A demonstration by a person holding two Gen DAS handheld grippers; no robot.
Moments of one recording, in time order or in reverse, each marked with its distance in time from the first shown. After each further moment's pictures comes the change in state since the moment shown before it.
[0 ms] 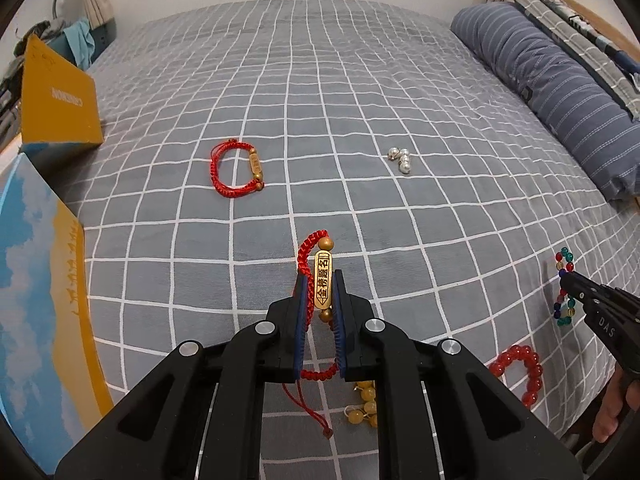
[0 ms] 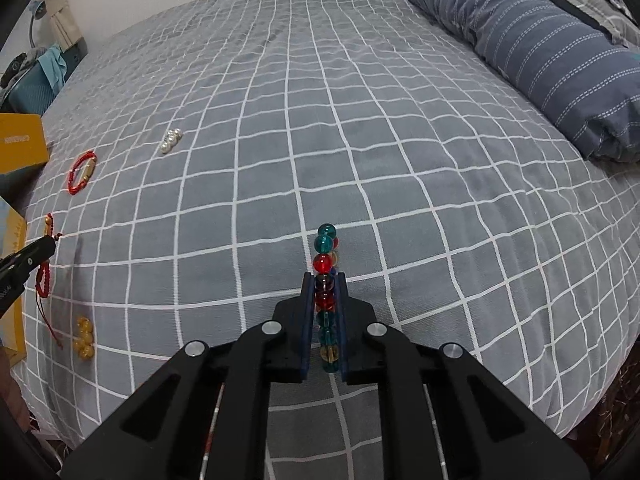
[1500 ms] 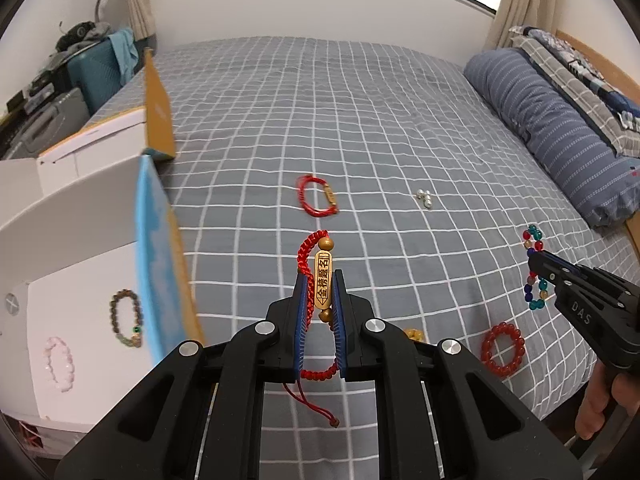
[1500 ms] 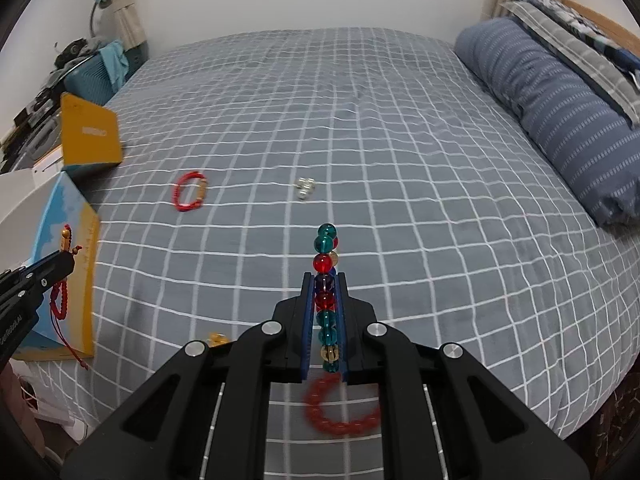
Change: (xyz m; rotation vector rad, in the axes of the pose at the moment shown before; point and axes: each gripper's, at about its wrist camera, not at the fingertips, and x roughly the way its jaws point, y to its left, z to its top) left arm -0.108 0.069 -0.022 -0.067 -0.114 0.026; right arm -0.085 0.120 0.007 -0.132 -0.132 0.094
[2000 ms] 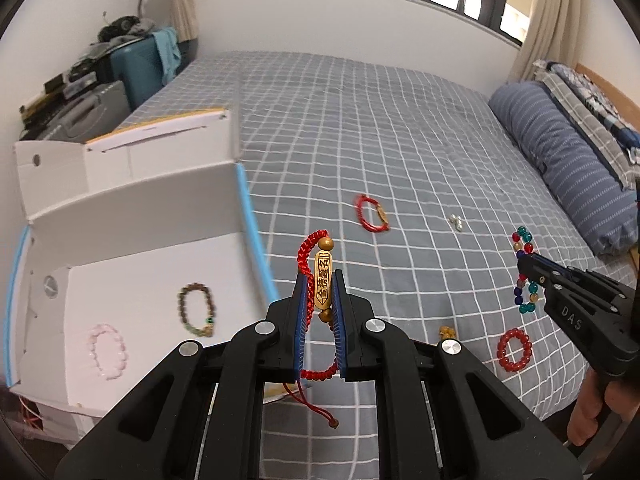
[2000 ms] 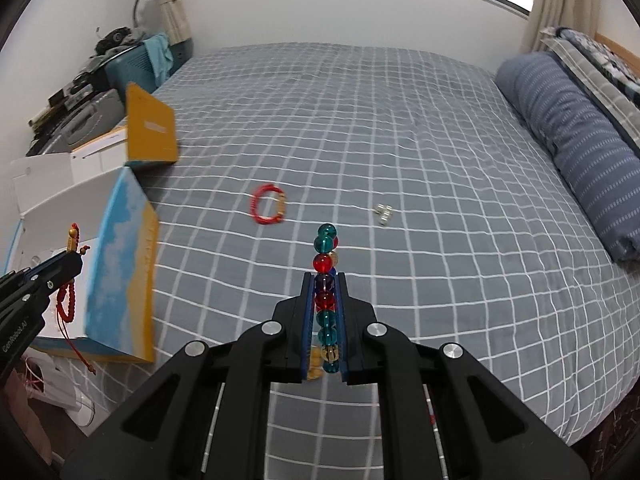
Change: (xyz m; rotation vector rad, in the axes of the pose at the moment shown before) left arm -0.056 0.063 -0.004 -0.083 -0.055 0.051; right arm -0.034 0.083 0.014 -0.090 -0.041 0.073
